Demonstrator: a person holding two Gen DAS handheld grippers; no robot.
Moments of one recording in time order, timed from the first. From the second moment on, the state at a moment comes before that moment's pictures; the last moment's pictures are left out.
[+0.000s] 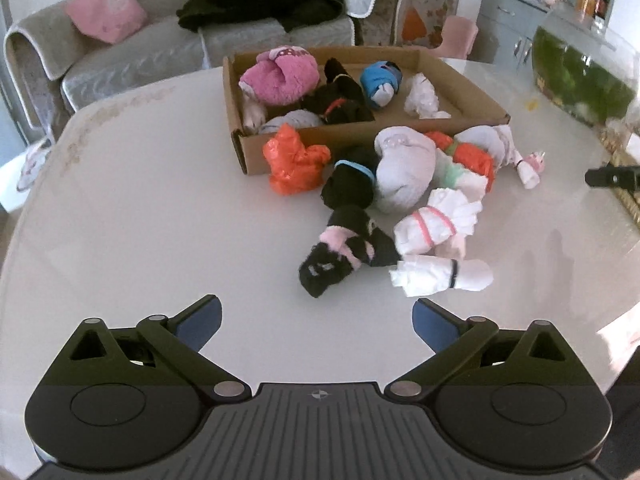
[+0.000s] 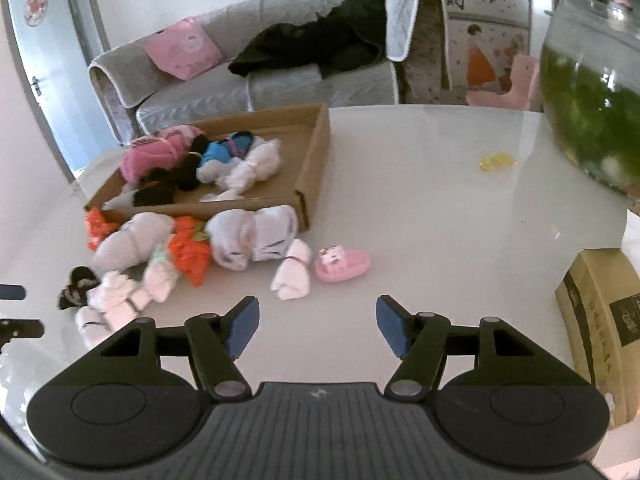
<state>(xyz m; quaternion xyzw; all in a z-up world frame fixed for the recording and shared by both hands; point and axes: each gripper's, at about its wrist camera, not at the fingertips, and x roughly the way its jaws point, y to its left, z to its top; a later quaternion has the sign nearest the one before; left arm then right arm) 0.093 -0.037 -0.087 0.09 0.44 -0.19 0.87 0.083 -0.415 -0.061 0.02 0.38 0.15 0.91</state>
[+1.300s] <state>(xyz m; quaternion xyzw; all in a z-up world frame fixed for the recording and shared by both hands) 0.139 -0.054 -0.118 0.12 0.43 -0.18 0.88 0.130 -0.407 -0.100 -0.08 0.37 0.19 0.91</state>
